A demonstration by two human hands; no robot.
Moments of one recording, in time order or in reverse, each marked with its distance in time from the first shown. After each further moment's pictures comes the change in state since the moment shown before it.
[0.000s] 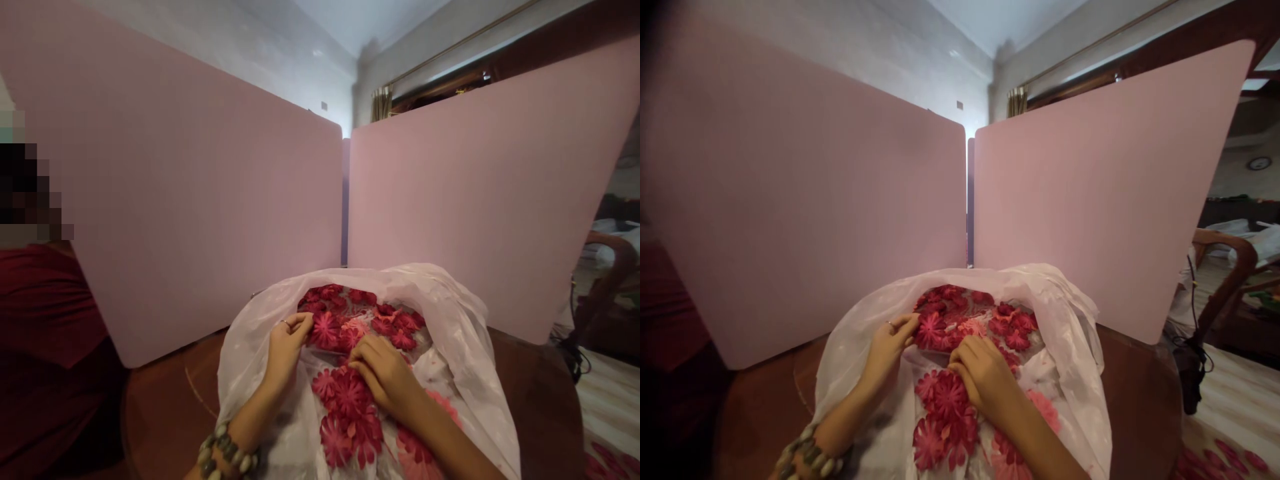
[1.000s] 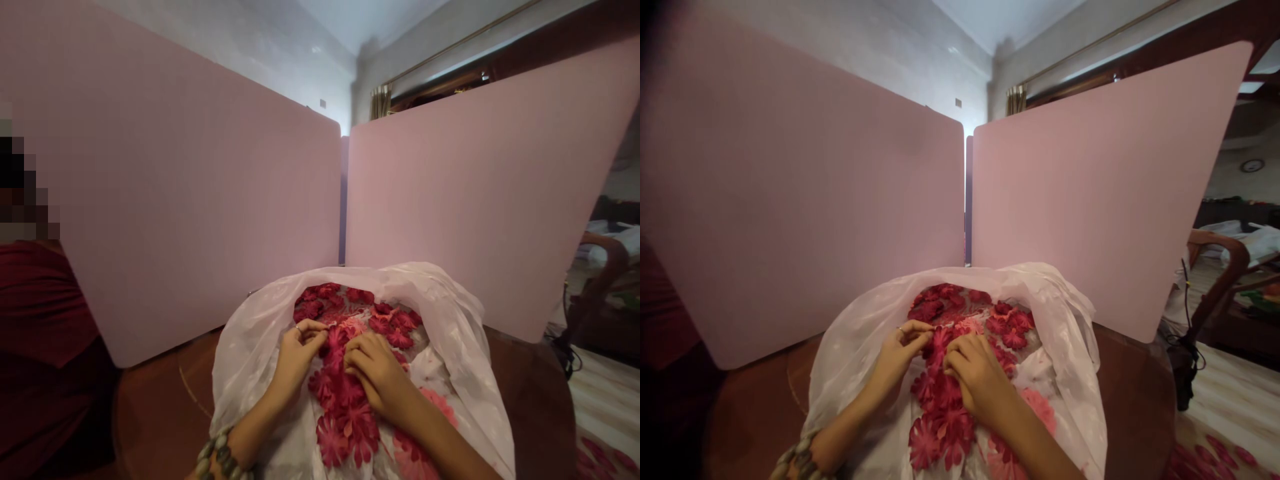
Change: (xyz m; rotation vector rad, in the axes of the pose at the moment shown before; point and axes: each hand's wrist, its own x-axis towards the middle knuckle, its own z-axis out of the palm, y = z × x) left_hand -0.014 0.002 0.010 0.058 -0.117 -0.050; right_hand -0.001 -0.005 0.002 0.013 -0.042 -0.005
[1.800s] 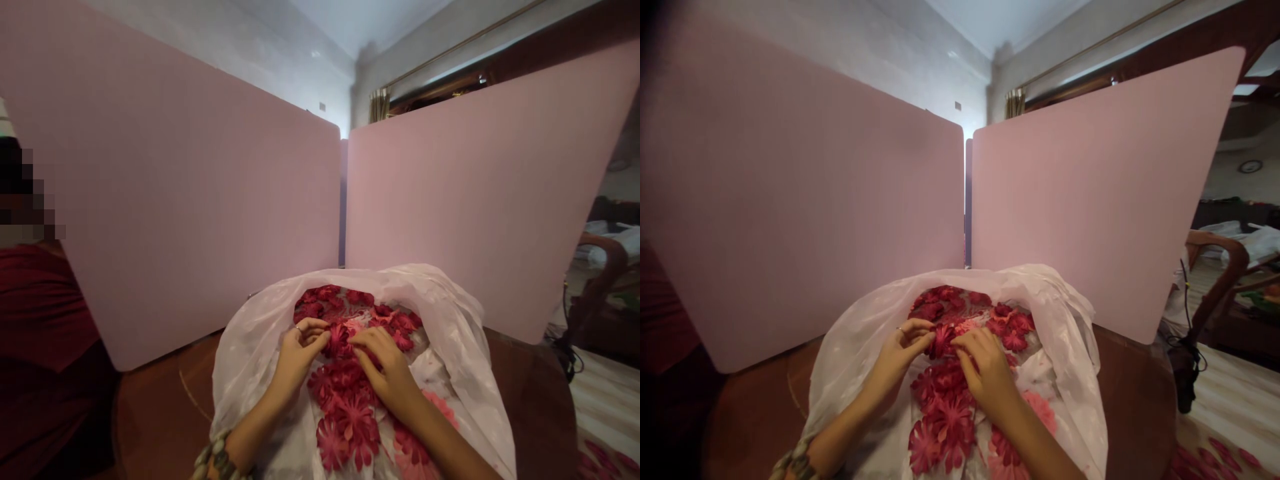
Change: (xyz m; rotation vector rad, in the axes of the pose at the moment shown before) left_hand -0.001 0.003 0.000 -0.008 -0.054 0.036; right_hand -0.001 0.012 0.004 0.103 0.180 0.177
